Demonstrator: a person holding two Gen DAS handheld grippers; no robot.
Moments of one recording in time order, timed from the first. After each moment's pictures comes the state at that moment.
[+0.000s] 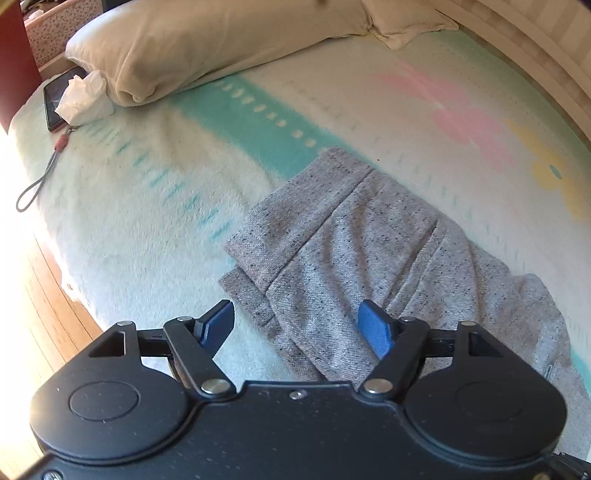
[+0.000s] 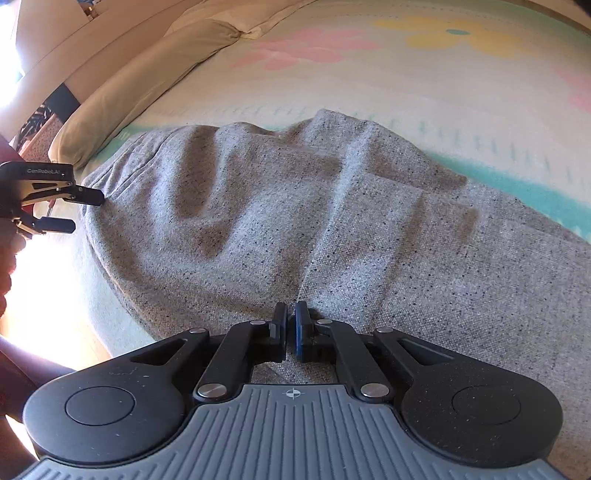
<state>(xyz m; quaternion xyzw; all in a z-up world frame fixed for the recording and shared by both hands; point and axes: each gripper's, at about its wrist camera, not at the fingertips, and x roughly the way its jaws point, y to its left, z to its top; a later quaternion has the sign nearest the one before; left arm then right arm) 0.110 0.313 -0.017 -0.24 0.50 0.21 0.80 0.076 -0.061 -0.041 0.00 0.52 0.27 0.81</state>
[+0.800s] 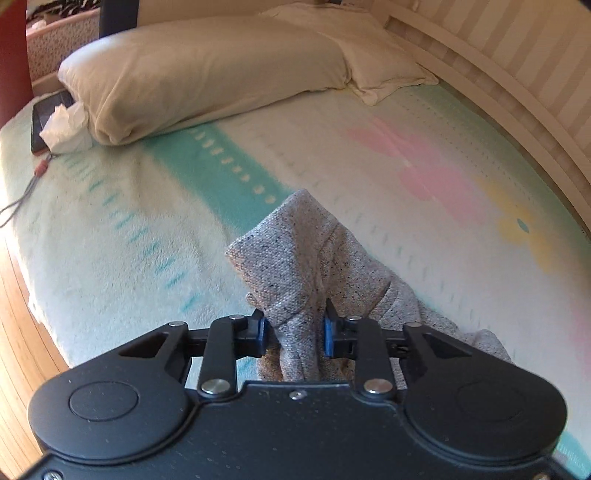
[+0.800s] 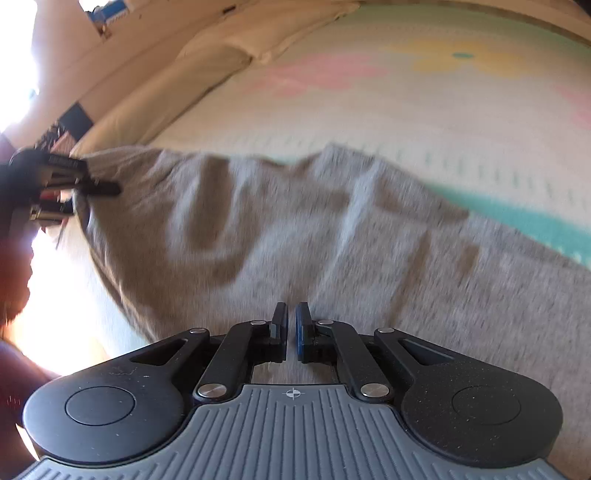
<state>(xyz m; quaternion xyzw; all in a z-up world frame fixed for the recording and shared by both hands) 0.119 0.305 0.004 -0.27 0.40 0.20 0.85 0.078 -0.061 -0.026 0.03 0.48 0.28 0.83</state>
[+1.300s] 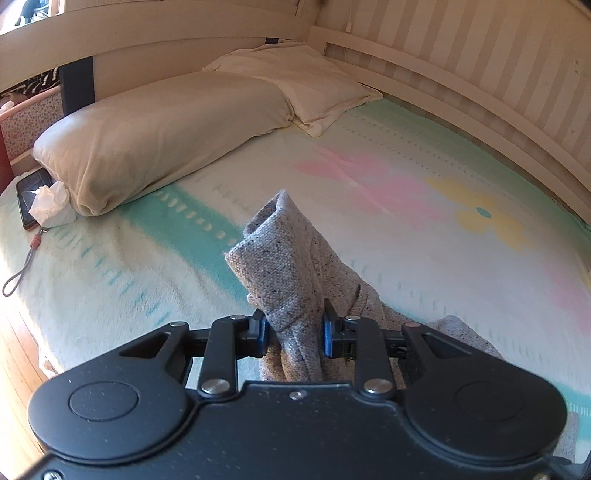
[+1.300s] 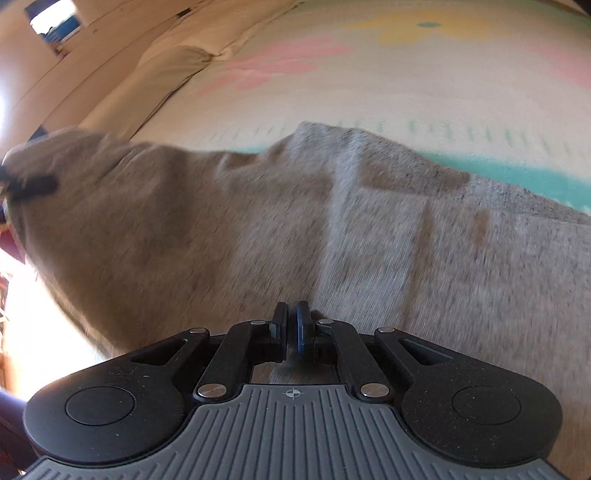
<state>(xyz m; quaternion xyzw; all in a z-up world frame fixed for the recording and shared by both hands) 0.105 0.273 0.041 -0.19 0.37 0.16 0.90 0.069 -0.044 -0.056 0.06 0.51 0.23 0.83</state>
